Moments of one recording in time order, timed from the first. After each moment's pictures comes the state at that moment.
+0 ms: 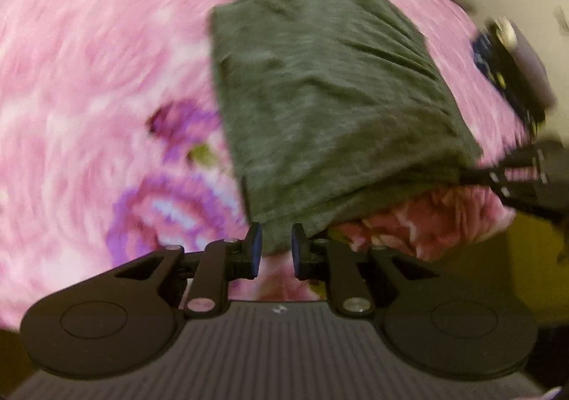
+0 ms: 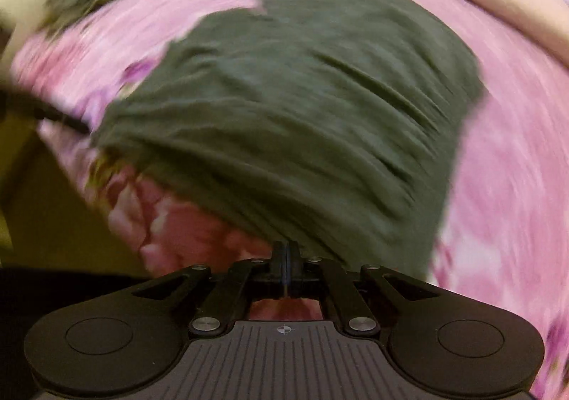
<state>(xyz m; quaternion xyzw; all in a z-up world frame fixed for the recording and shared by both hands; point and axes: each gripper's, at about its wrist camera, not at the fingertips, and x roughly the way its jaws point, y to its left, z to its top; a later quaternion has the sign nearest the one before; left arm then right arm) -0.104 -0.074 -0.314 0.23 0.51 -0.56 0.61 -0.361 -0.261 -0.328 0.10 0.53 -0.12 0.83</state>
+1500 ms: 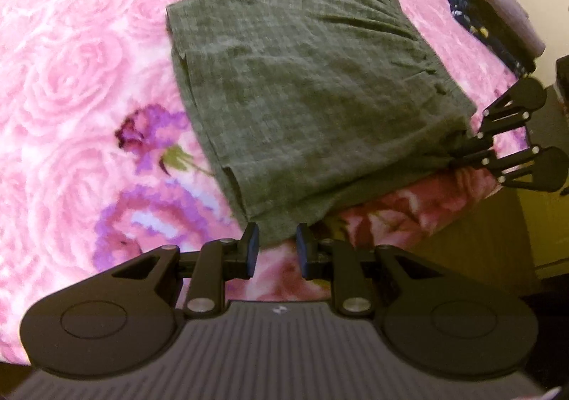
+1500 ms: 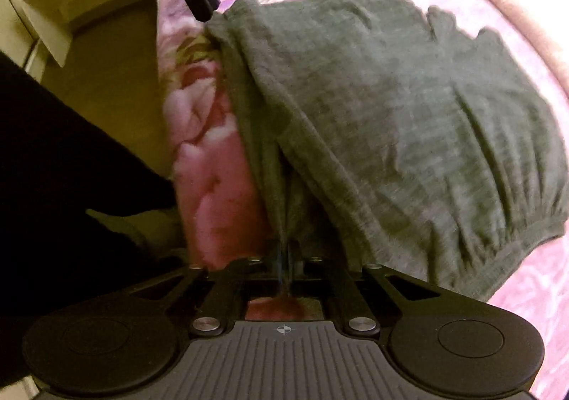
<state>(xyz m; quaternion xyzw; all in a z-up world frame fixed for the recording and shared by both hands) -0.111 -0.083 -0.328 0.26 0.51 -0.58 0.58 -0.363 -0.239 -0.355 -0.07 0.57 0.07 0.81</state>
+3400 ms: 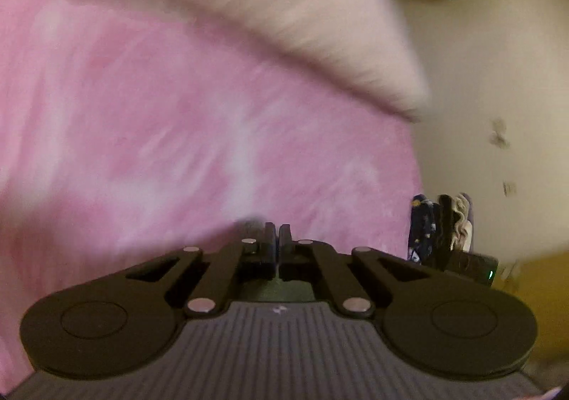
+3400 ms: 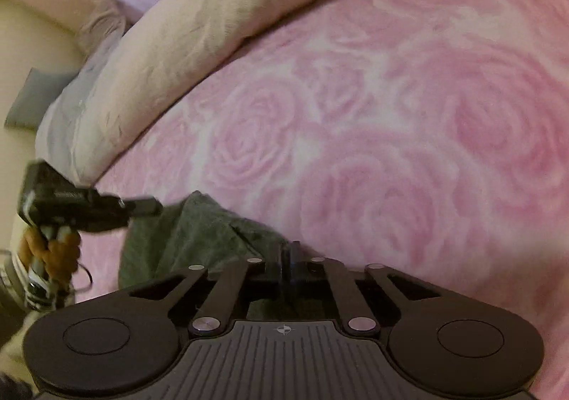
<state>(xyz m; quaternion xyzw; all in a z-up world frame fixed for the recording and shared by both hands) 0.095 -0.554 -0.362 0.03 0.56 -0.68 0.47 -0.268 -0.655 -0.379 0.47 0.30 -0.25 0.79</state>
